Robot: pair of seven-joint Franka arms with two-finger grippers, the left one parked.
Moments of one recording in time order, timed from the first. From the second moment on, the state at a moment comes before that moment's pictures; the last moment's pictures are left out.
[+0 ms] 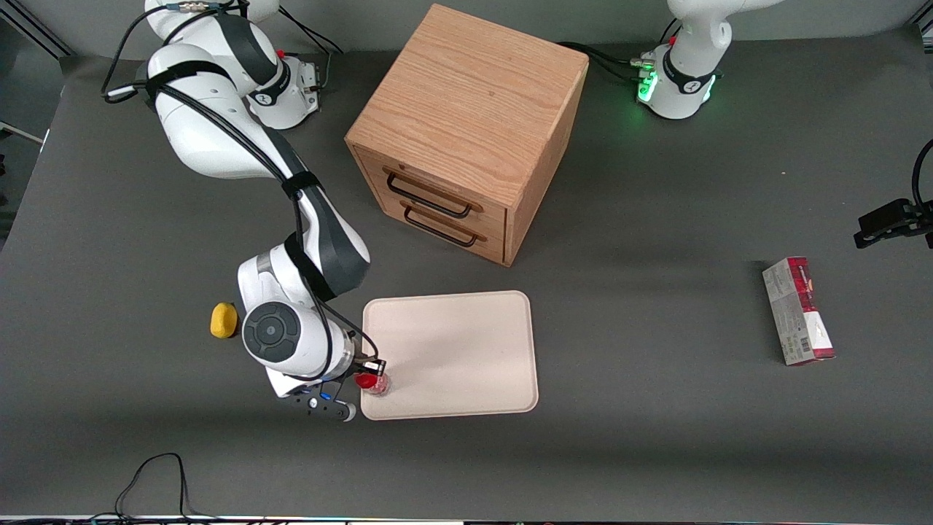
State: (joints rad) arm 0.31 0.97 0.15 -0.88 -0.09 1.83 0.70
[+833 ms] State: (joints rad) arm 0.31 0.97 0.15 -0.88 -0.10 1.84 0.70
